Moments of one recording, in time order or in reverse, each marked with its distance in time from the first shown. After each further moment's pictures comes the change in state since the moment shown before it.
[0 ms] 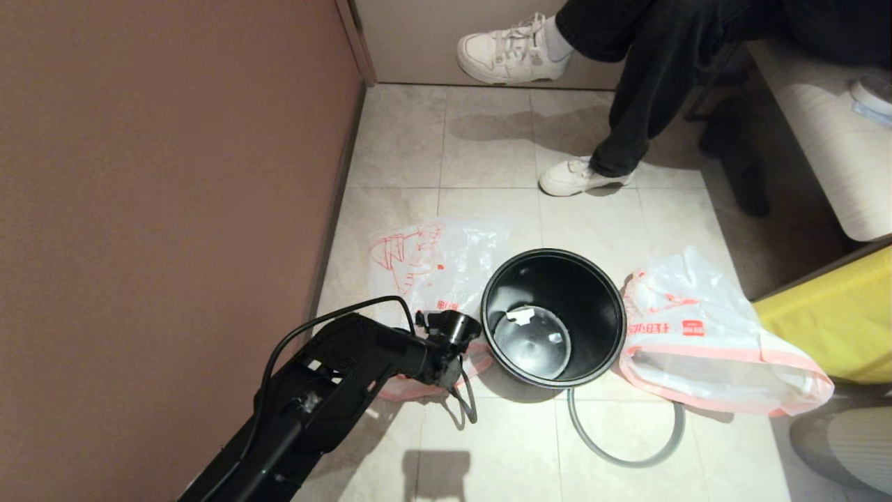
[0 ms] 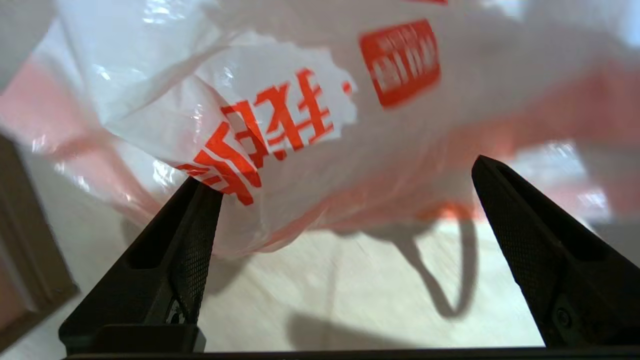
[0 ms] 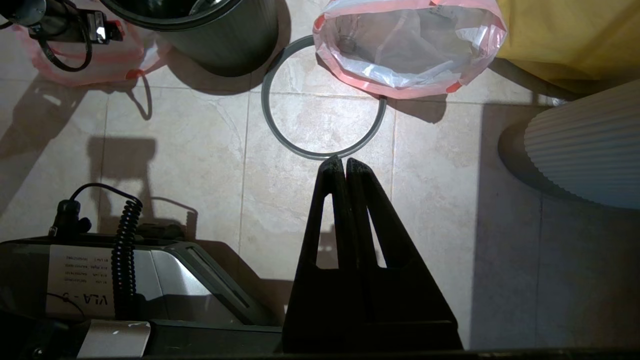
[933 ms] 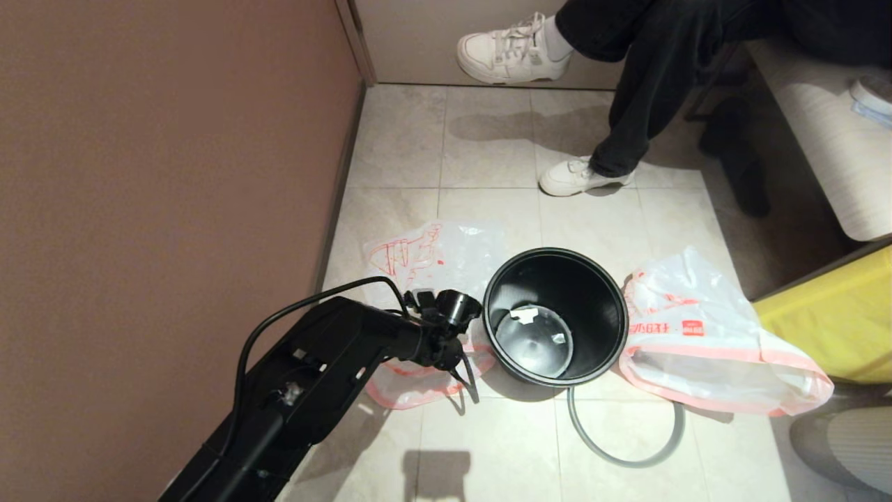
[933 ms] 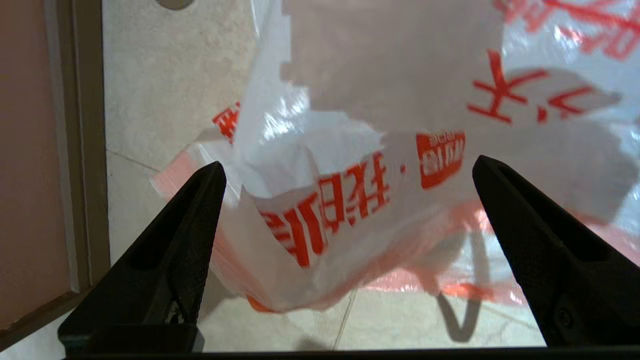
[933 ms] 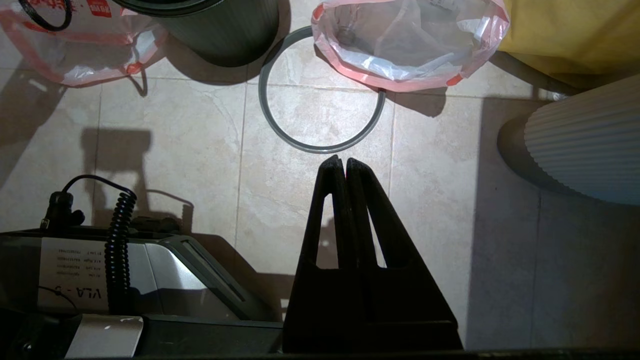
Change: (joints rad) left arm 0.011 -0.080 -0.002 0.011 0.179 -0.078; right arm 0.000 0.000 0.021 -0.003 -0.001 -0.012
